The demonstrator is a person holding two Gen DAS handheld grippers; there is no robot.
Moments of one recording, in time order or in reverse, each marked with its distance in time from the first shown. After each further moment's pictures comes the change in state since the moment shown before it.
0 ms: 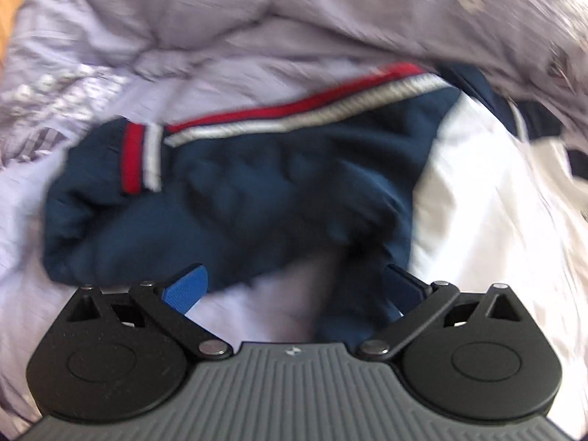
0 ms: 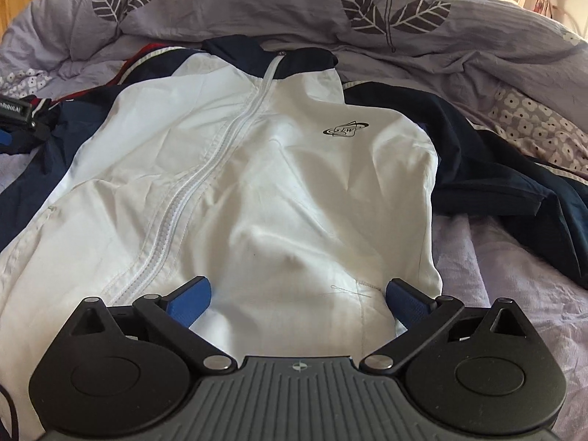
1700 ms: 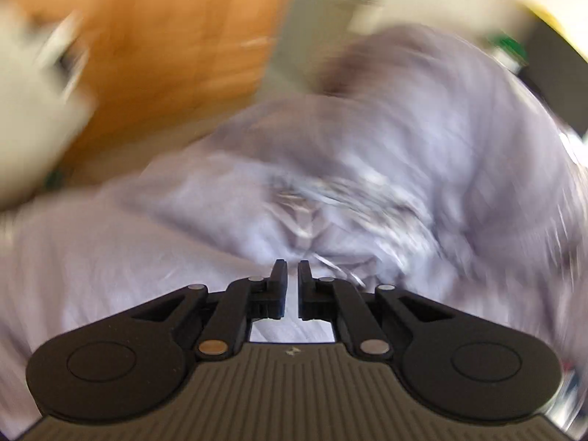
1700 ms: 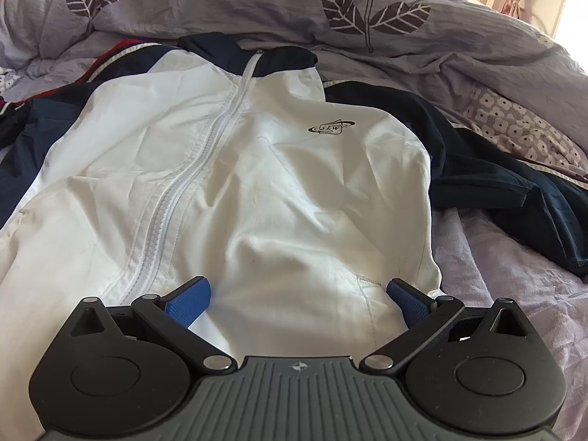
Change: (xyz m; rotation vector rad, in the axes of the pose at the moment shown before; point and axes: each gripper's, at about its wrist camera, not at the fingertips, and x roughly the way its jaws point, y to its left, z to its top) left arm -0.045 0.271 0.019 -0.461 -0.222 0.172; right arm 0.012 0.021 0.000 0.032 -0.008 -0.119
